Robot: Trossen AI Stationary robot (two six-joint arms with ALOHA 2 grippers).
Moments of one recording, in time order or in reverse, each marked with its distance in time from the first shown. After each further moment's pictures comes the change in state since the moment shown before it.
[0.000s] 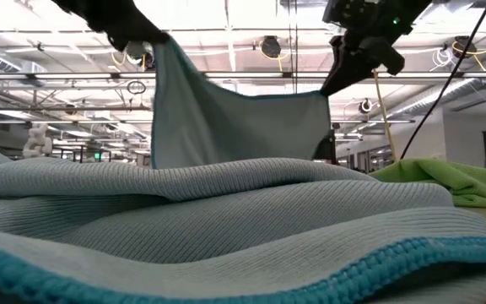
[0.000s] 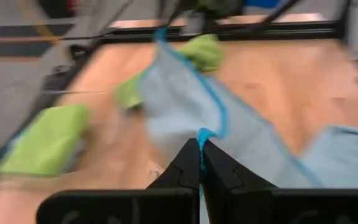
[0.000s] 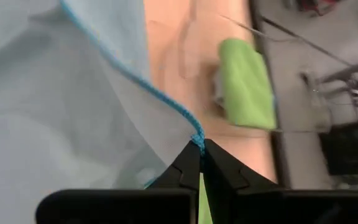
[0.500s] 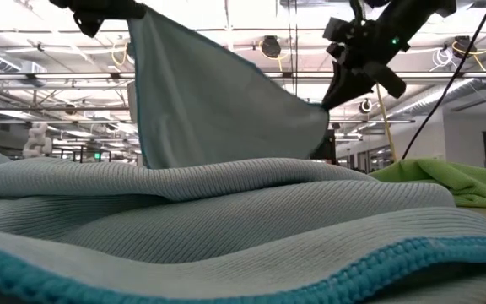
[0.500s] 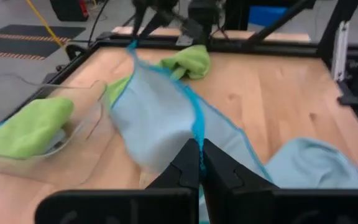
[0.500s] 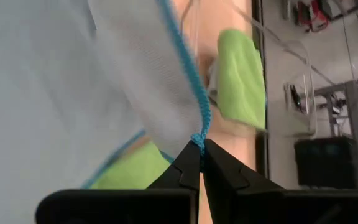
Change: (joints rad) left arm -0.293 0.052 0.000 0.031 -0.313 -0.218; right arm -0.061 0.000 -0.068 0.060 0.024 -0.195
